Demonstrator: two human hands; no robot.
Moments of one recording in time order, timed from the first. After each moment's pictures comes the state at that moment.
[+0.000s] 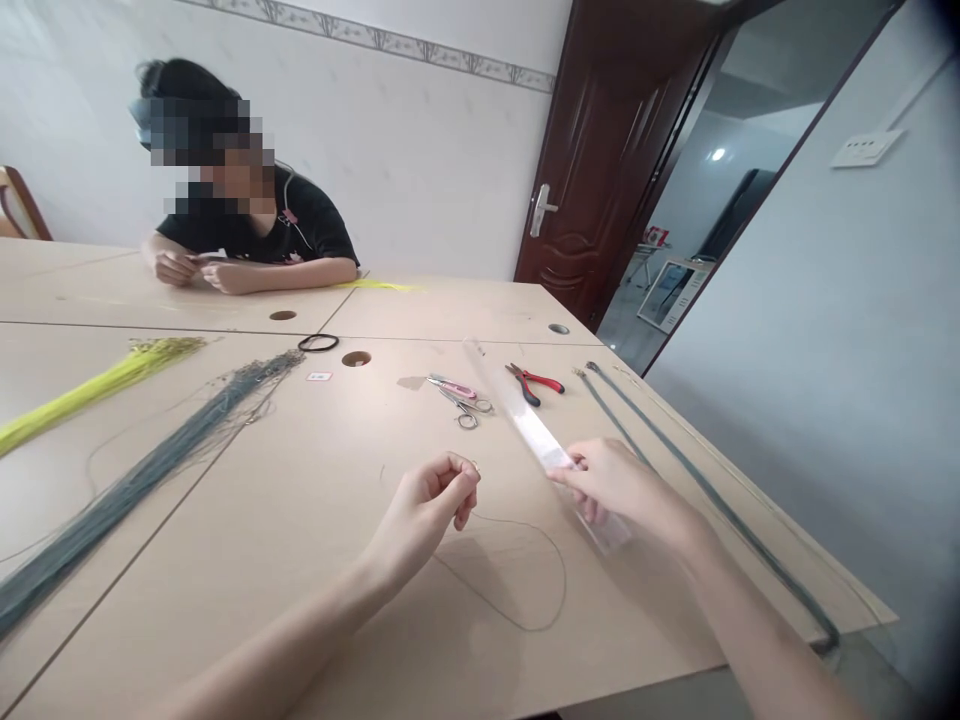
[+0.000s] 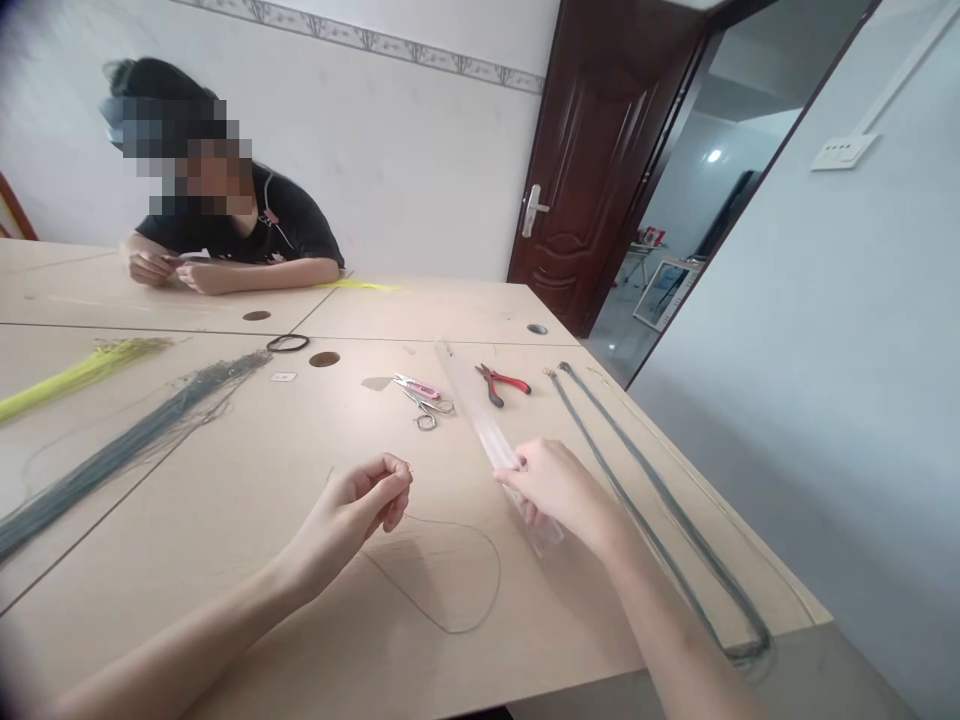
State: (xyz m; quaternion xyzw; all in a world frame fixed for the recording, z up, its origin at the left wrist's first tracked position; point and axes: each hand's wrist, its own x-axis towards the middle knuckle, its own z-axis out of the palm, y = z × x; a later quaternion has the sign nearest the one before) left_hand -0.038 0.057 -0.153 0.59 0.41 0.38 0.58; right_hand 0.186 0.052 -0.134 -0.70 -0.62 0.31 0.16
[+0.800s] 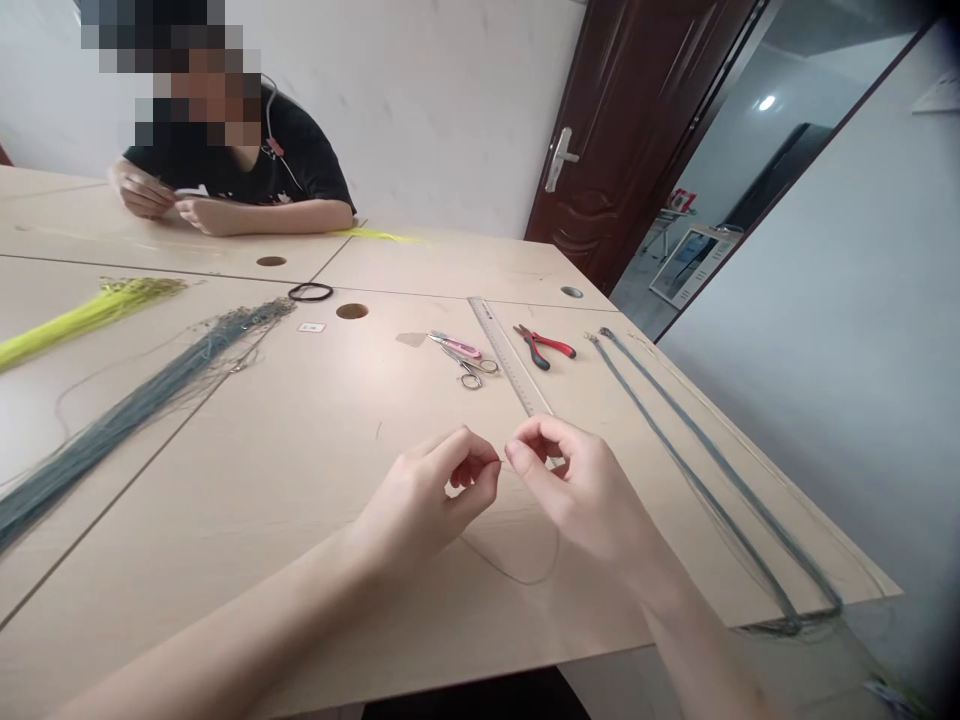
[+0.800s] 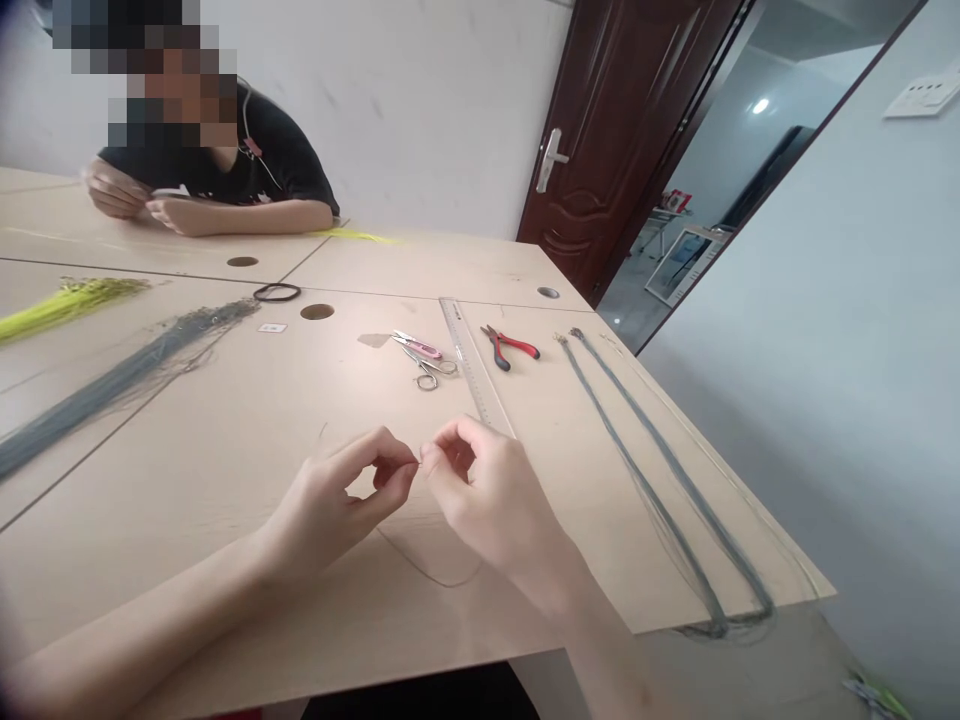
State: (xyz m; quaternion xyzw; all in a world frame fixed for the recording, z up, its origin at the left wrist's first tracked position) left_hand -0.038 0.048 -0.167 0.78 0.37 0.41 0.29; right_hand 0.117 0.019 -0.132 -0.57 -0.67 0.32 0.35
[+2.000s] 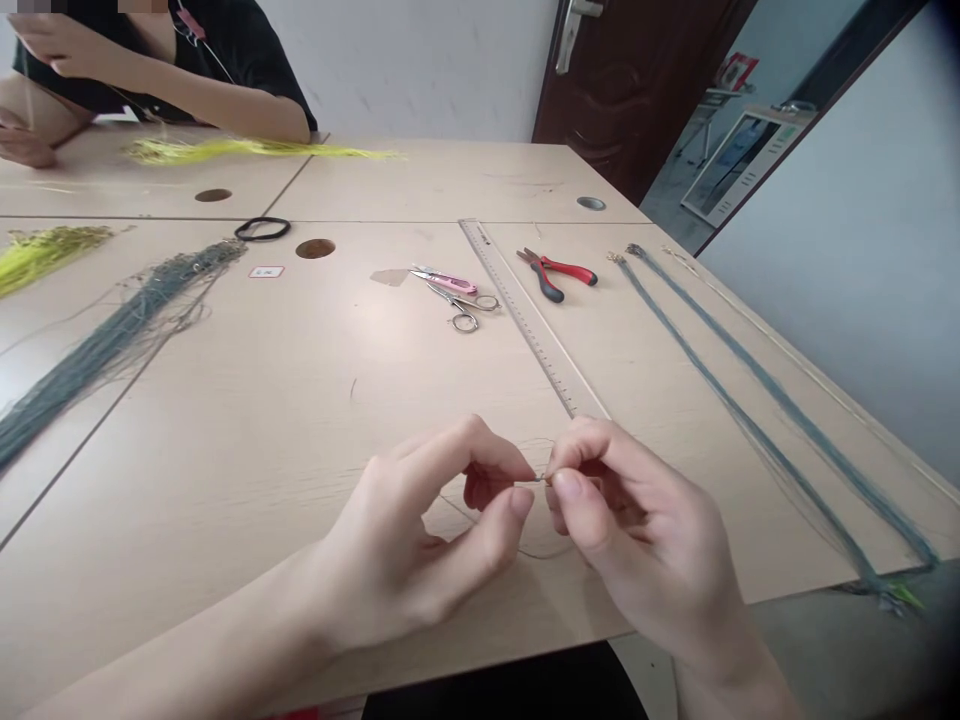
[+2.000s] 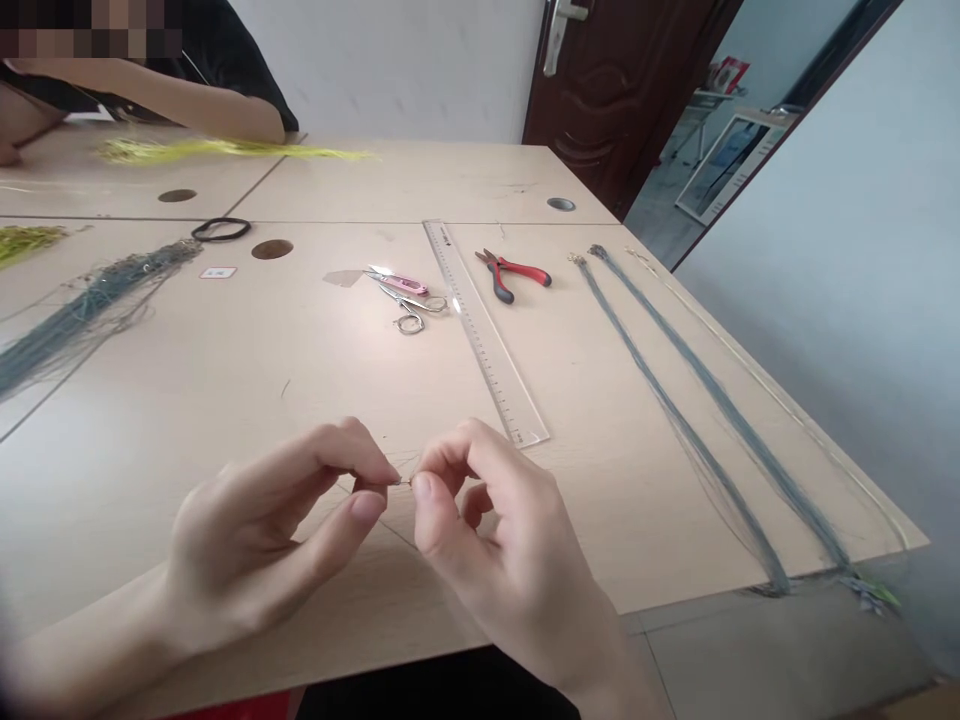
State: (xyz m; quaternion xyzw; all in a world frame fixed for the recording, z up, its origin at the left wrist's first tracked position) left_hand -0.038 0.032 -0.163 0.80 0.27 0.36 0.38; right_hand 0.127 -0.013 -0.151 -0.53 -0.60 0.42 0.42
